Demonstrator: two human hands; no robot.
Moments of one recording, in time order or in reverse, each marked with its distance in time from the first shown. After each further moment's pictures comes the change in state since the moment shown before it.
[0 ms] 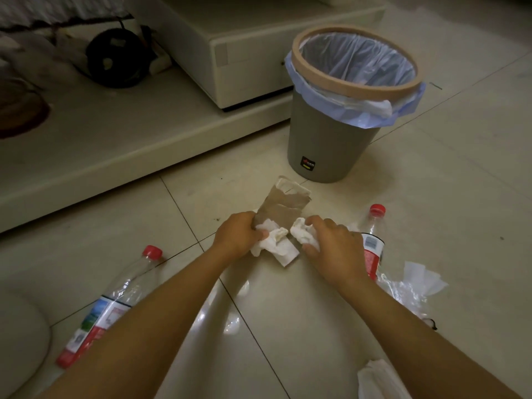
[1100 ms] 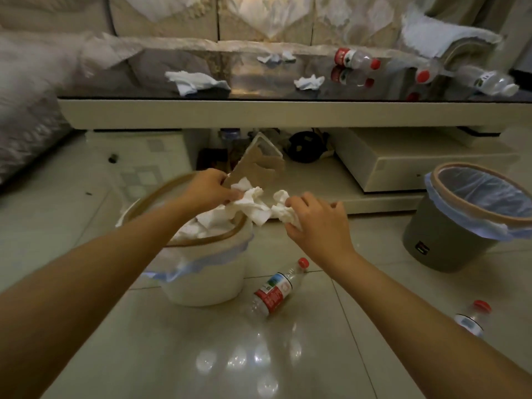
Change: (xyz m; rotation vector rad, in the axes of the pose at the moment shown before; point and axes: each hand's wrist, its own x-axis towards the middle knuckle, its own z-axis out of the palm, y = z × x) left_hand -0.323 -0.065 -0.333 -0.152 0.551 -0.207; right_hand -0.113 -0.315 -0.147 -0.062 0.481 -0.763
